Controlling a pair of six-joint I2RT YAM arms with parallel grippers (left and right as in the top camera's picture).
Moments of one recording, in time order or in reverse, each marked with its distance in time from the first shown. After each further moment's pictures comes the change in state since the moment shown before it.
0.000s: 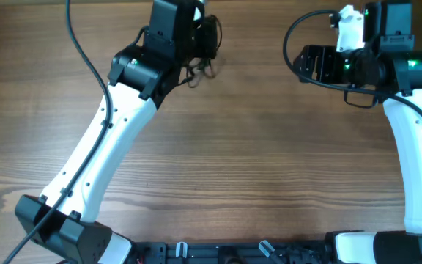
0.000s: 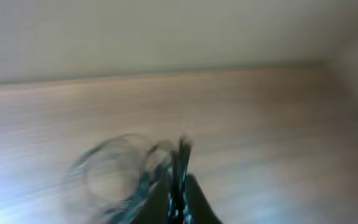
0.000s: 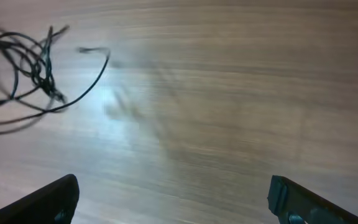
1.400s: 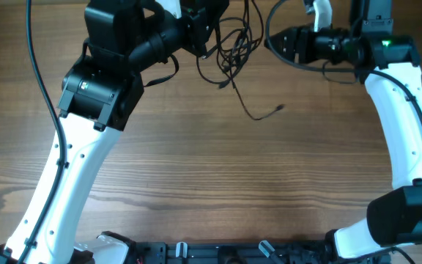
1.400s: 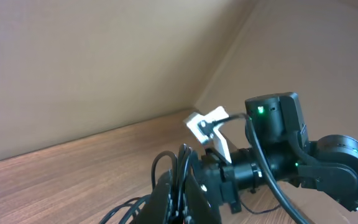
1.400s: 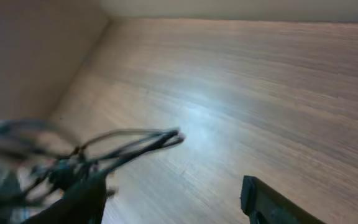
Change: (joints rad) left arm 0.070 -0.181 0.002 0.175 0.454 -0.053; right arm 0.000 0.166 -0.001 0.328 -0.471 -0.010
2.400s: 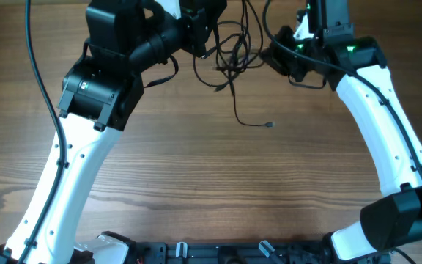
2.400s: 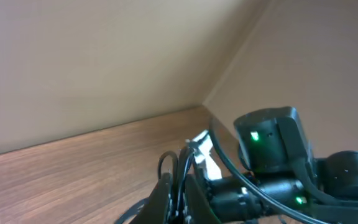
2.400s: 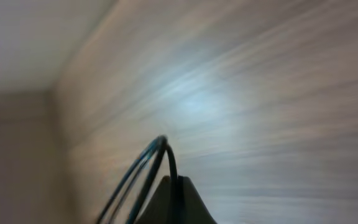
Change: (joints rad) left arm 0.000 0.000 0.000 -0.027 -0.040 -0.002; right arm 0.172 0.001 0.000 -0.125 0.410 0.778
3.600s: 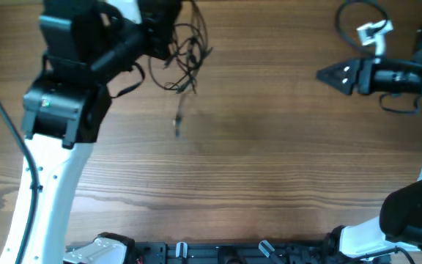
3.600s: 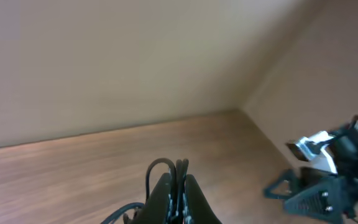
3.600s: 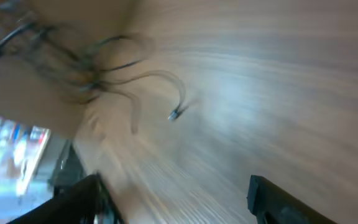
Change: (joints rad) left arm 0.119 -0.087 -0.001 -0.147 -0.061 0.056; right arm -0.506 0.001 -0.001 -0.512 -0.734 -1.398
